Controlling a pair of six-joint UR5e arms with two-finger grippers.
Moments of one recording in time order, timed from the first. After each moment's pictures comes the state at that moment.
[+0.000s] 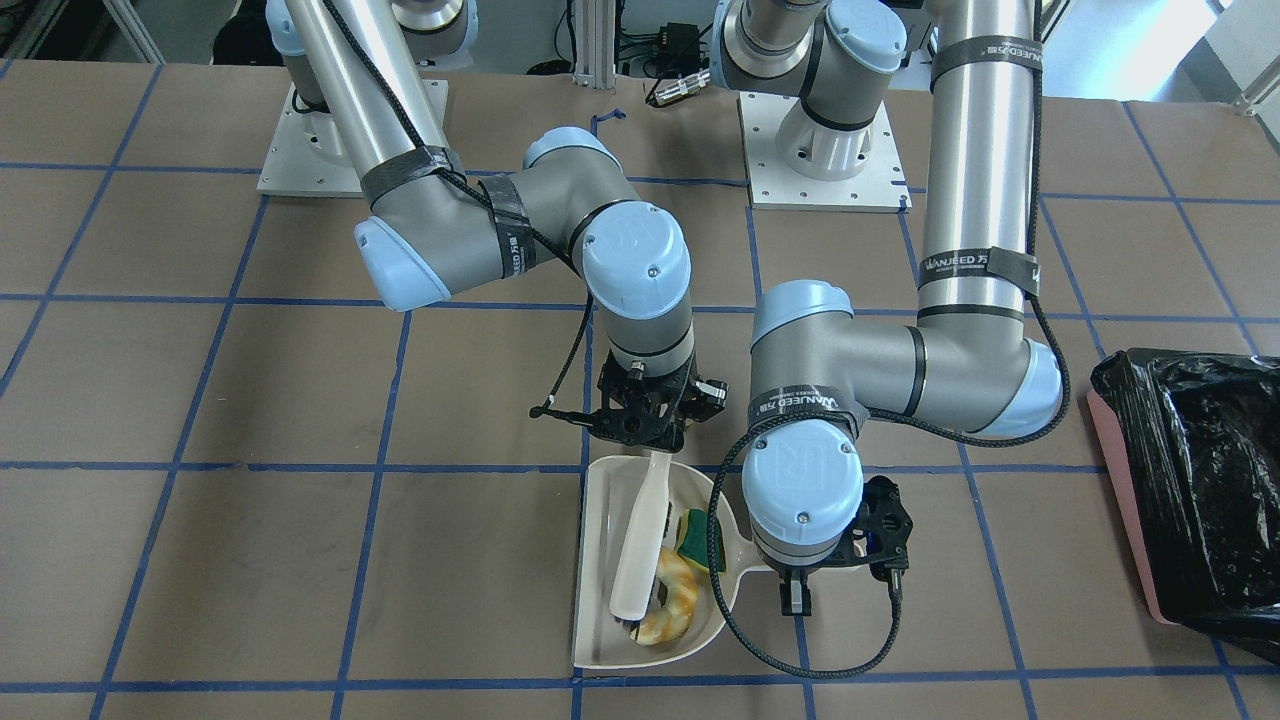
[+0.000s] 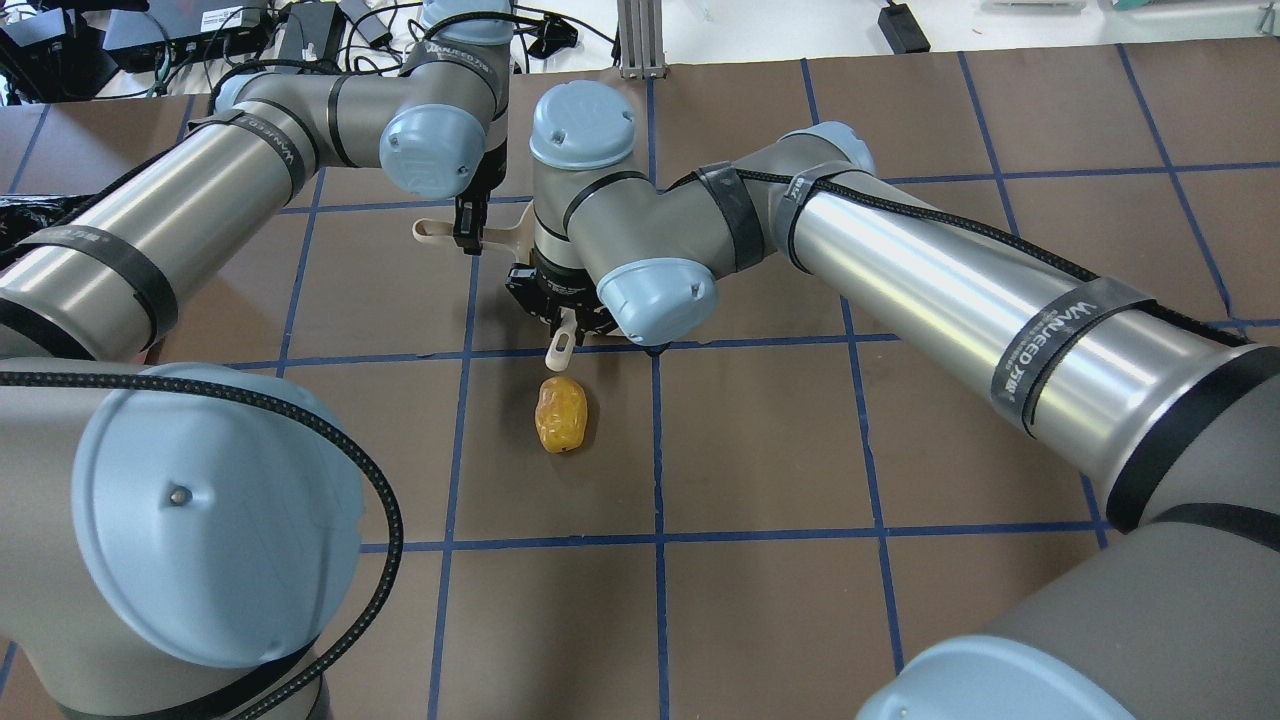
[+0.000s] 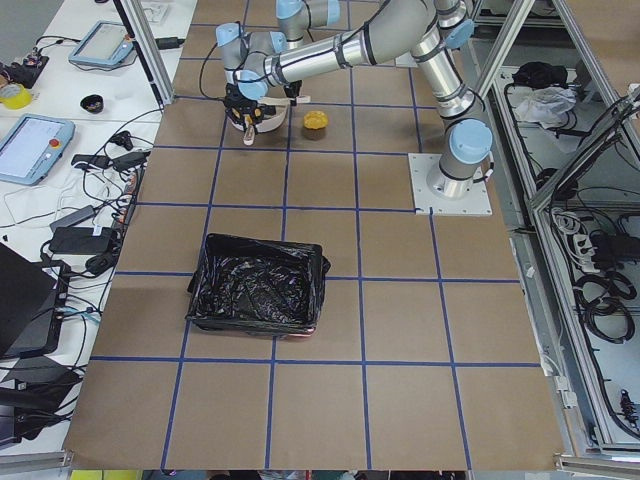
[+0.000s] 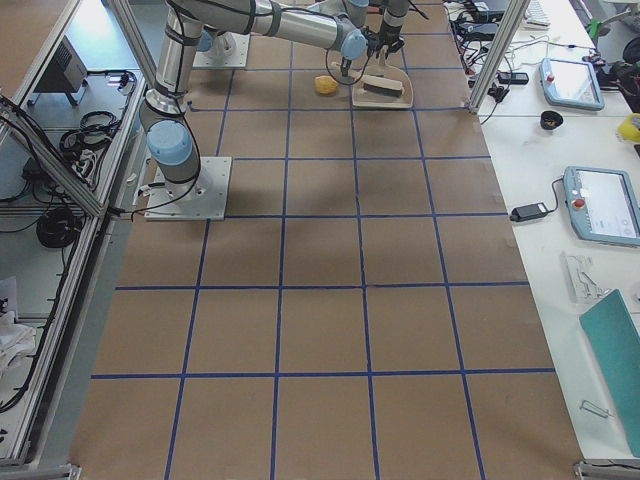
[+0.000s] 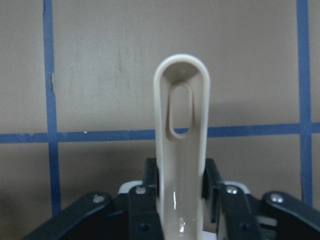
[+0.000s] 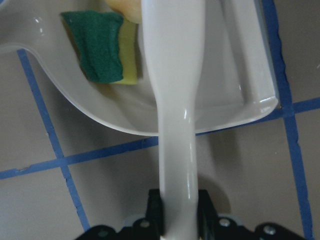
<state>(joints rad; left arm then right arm) -1.68 -2.23 -1.33 -1.24 1.78 -1.63 2.03 -1.04 1.50 -2.06 -1.43 0.72</state>
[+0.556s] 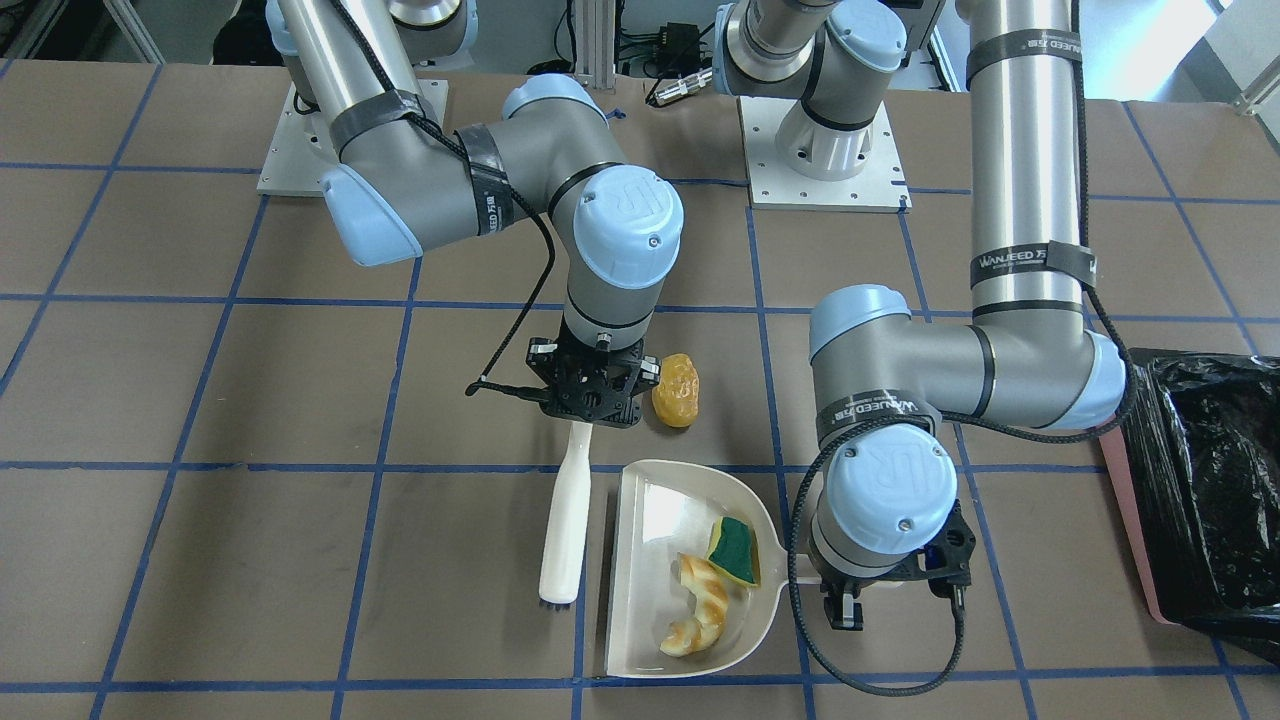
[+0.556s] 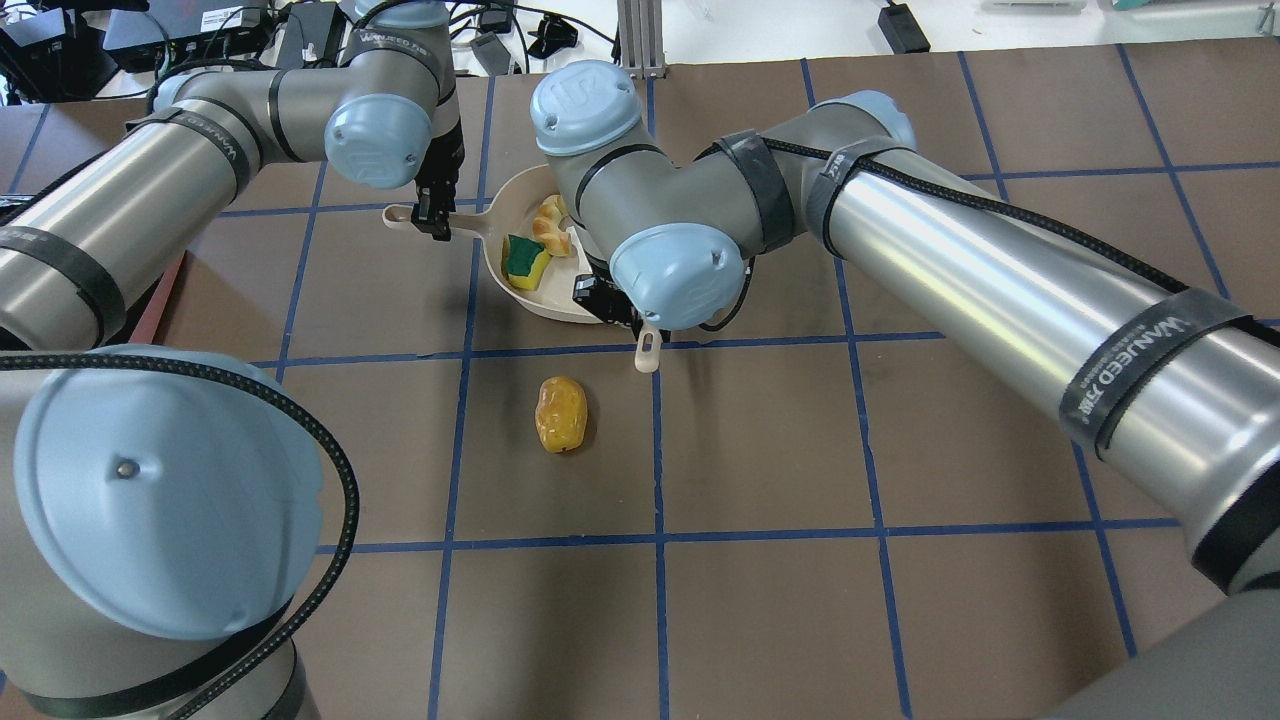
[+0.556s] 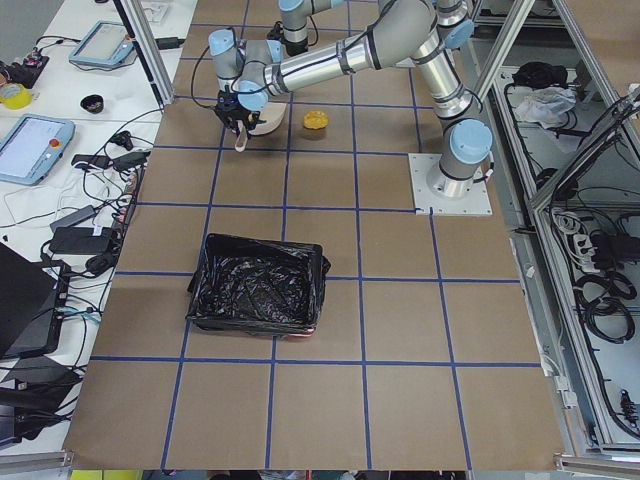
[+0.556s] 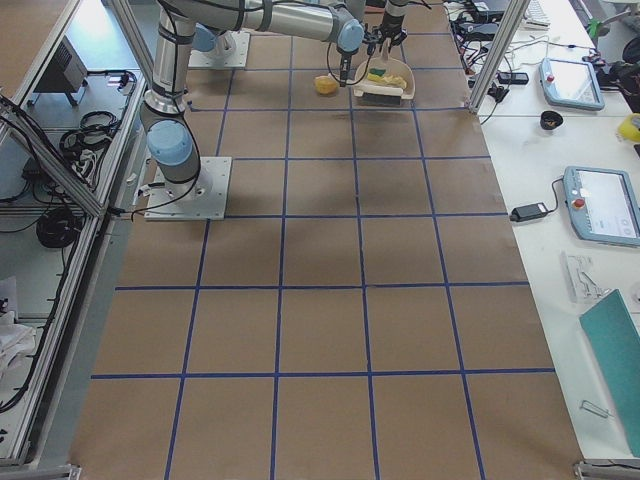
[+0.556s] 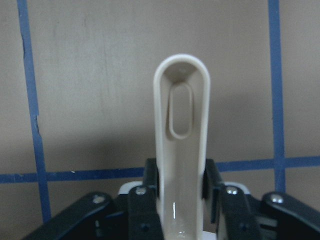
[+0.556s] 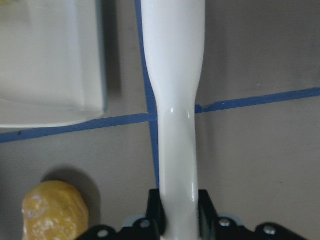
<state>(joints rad) -1.60 -2.21 -1.33 -1.22 1.74 -1.53 2.02 -1.13 1.51 -1.85 -1.68 0.56</state>
